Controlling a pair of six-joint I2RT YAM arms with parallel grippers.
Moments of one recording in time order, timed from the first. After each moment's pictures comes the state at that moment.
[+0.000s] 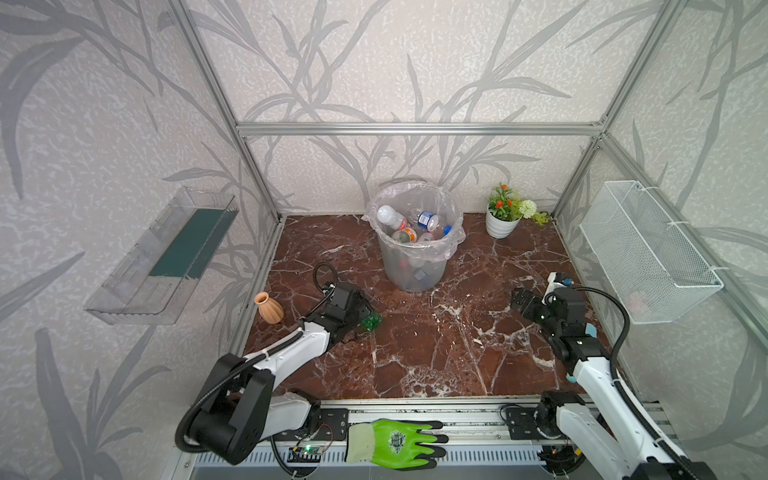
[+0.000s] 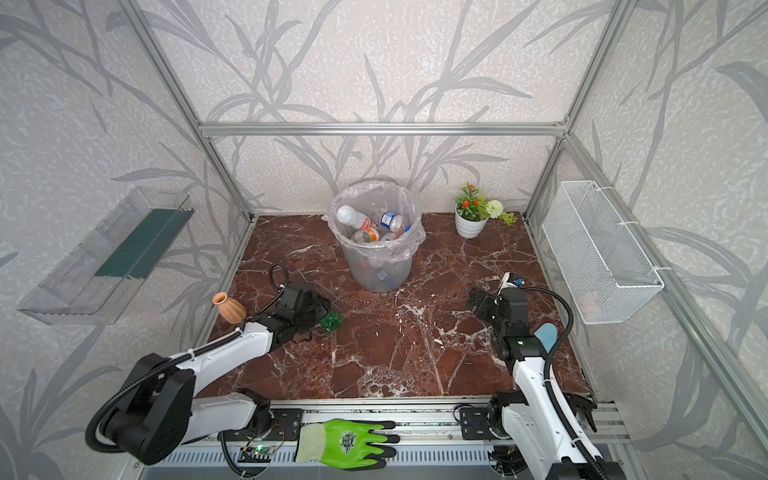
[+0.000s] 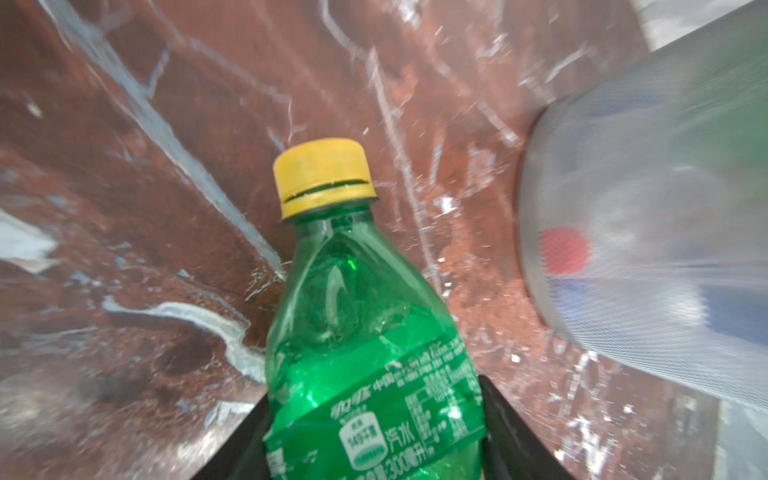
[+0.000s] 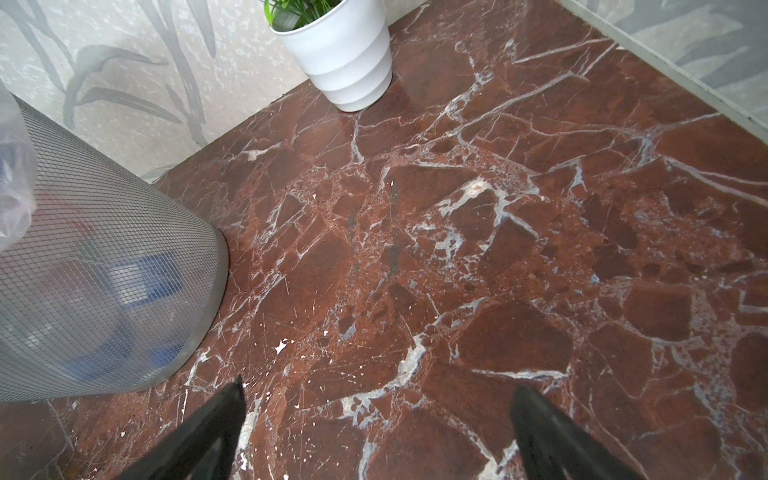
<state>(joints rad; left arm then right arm) -0.39 1.18 0.53 -0.15 -0.13 -1.02 0.01 0.81 0.44 -0.19 -0.02 0.47</state>
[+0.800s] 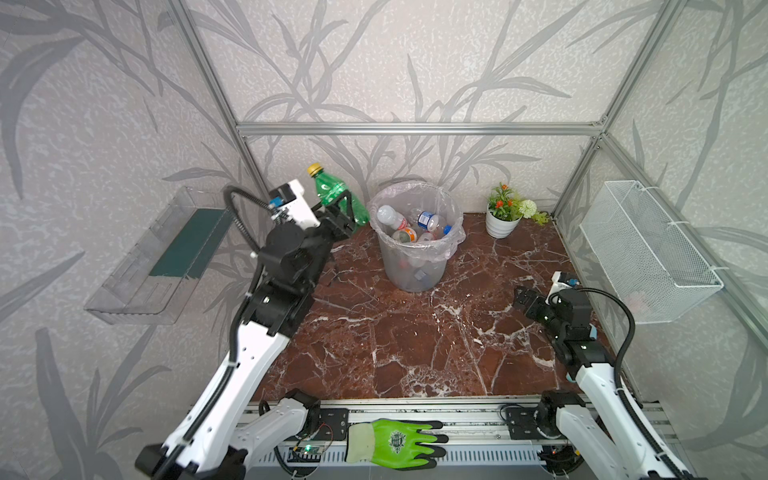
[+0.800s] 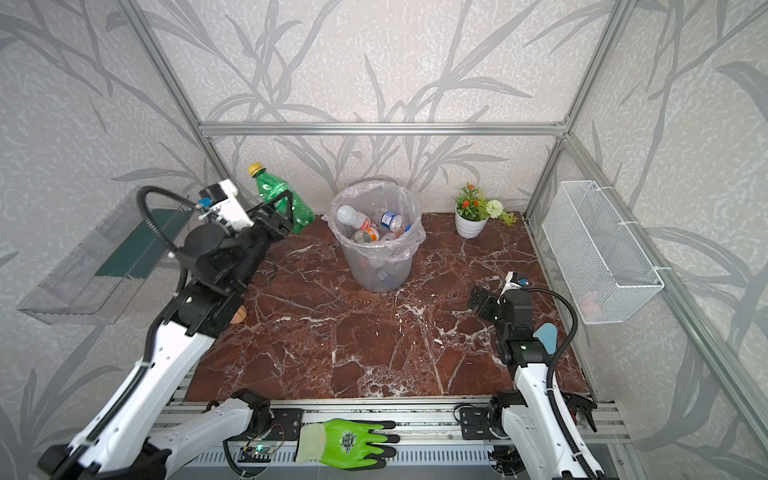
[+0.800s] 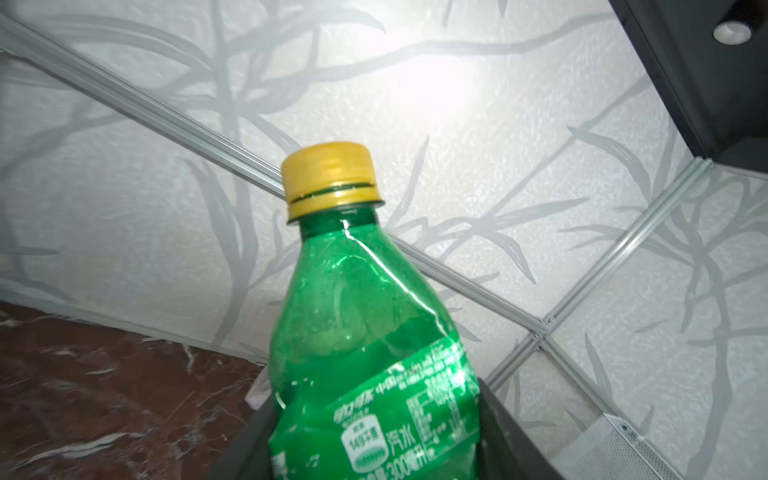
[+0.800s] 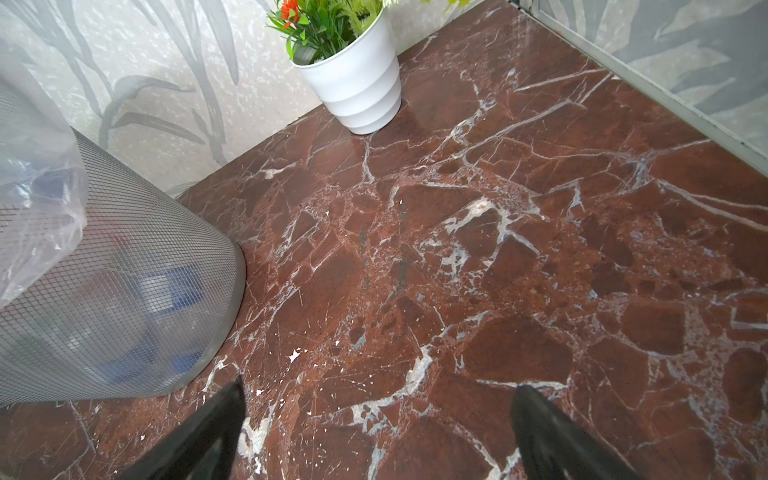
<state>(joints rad) -0.38 1.17 1.36 -0.13 -0.09 -0.55 -0.01 0.75 0.44 -0.19 -0.05 0.47</state>
